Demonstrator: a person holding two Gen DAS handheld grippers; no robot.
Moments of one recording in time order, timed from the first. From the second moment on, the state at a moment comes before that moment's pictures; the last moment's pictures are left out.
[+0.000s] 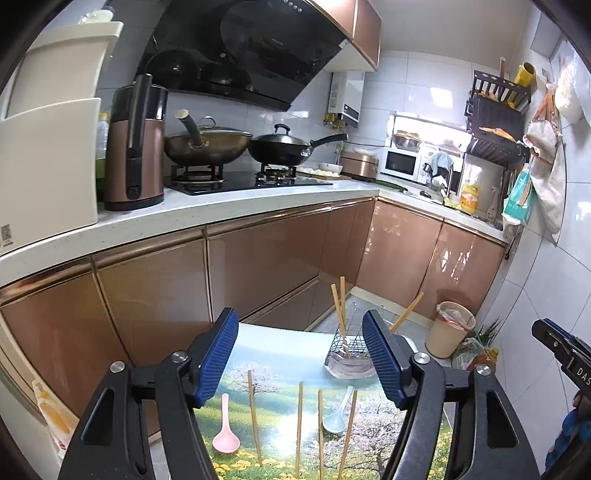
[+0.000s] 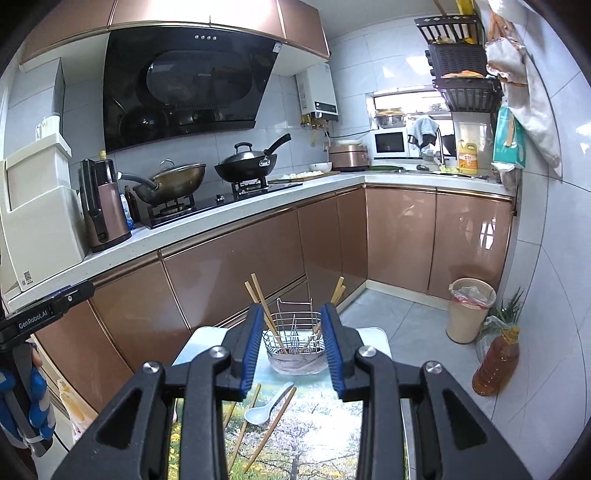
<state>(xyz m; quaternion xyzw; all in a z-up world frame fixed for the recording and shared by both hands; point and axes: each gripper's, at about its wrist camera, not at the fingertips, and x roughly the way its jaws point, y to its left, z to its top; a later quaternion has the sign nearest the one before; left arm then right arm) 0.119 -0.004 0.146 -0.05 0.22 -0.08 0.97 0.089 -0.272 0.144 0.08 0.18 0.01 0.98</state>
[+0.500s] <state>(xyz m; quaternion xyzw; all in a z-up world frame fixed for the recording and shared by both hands) 0.085 -0.003 0.097 -0.02 0.19 -0.03 0.98 0.069 -0.259 0.075 0.08 0.20 -0.01 0.98</state>
